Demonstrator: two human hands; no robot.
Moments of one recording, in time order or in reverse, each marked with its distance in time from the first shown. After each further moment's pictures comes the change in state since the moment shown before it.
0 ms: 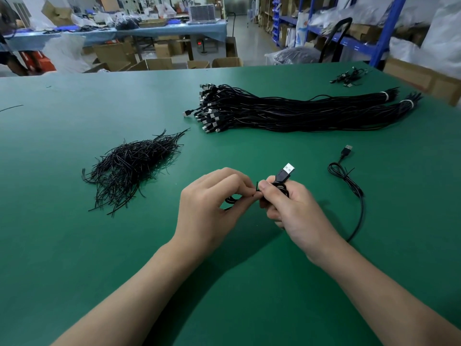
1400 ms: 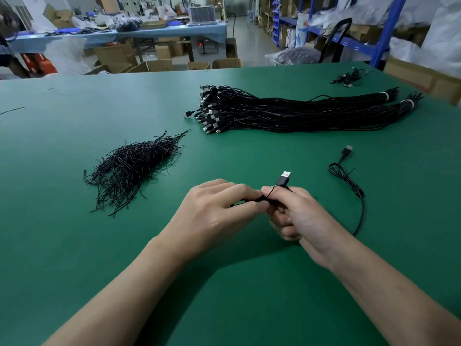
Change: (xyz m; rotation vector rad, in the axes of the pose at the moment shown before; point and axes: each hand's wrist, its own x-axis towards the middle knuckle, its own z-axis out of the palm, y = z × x) left_hand 0.002 -0.010 -0.013 0.268 -0.183 0.434; right_hand -0.003 -0.011 -0.006 0.245 -0.087 0.339
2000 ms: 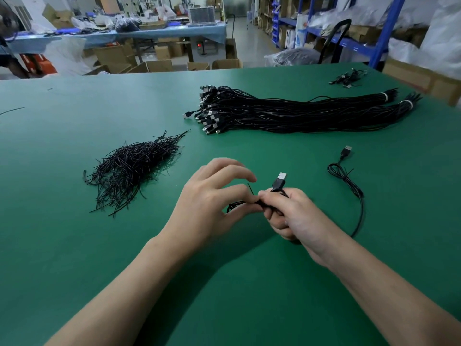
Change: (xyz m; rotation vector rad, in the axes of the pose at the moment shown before) left_hand 0.007 -0.003 -0.003 -0.099 -0.024 -0.219; right_hand 0.001 0.002 0.001 -0.114 -0.013 -0.052
